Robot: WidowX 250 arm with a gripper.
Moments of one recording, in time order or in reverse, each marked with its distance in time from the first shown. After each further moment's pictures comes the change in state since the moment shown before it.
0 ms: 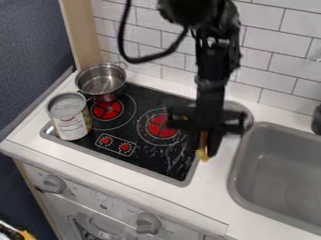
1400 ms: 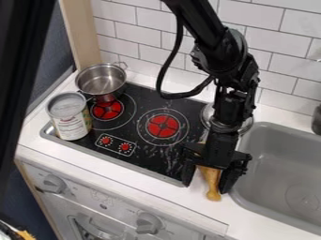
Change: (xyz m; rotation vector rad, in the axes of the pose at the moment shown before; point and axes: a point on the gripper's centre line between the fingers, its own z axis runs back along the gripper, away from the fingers) arm 0.001 0.012 -0.050 -0.119 -0.070 0.036
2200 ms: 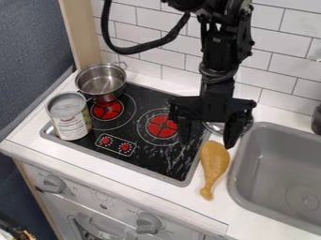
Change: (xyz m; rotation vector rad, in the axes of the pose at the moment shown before) arm 0.020 -0.020 0.085 0.161 0.192 0.036
